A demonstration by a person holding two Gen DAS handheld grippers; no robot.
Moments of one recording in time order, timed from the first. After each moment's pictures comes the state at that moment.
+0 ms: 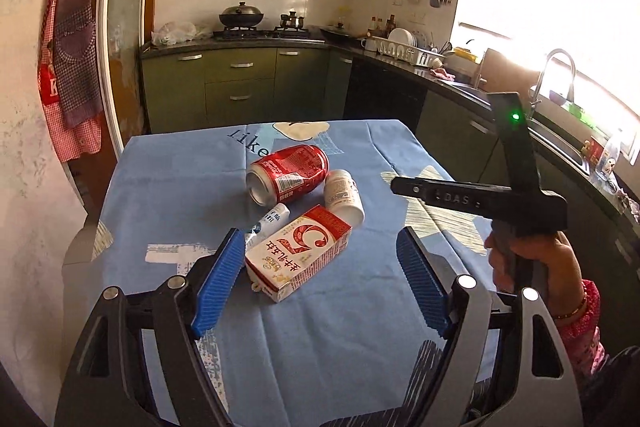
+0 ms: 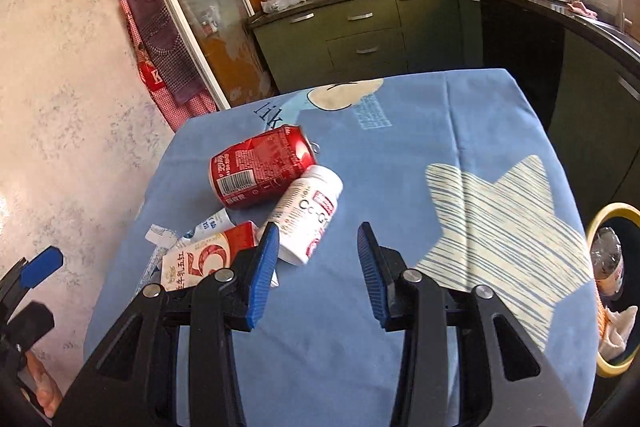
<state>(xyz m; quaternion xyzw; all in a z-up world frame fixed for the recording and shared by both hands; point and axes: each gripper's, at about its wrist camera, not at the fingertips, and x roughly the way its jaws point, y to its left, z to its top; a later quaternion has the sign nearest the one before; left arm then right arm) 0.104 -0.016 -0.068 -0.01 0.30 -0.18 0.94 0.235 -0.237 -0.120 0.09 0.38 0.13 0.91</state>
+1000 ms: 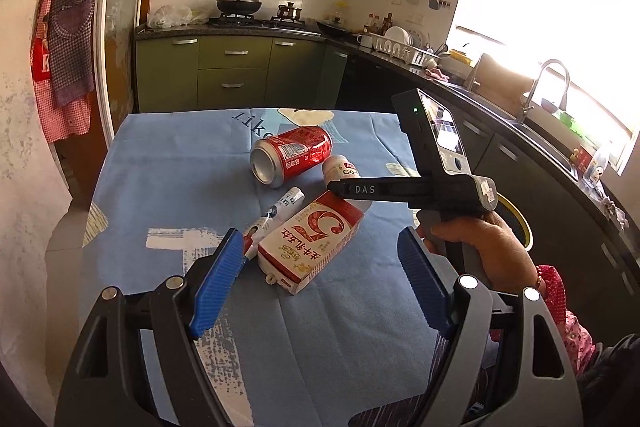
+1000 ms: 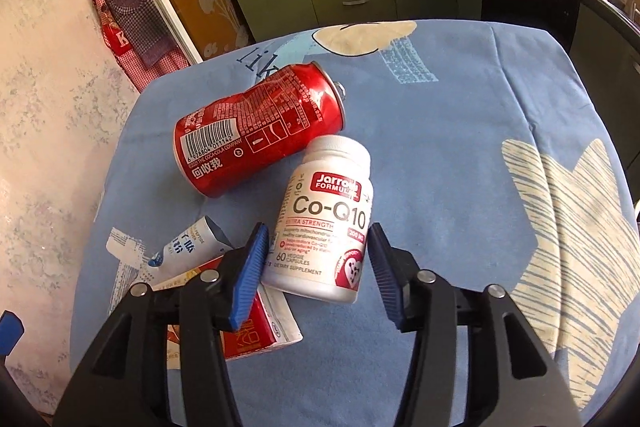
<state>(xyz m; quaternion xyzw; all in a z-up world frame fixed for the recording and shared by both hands) 0.115 0.013 -0.088 -0.04 0.32 -0.21 0.92 0.300 -0.178 -0.170 0.08 0.46 0.09 0.88</state>
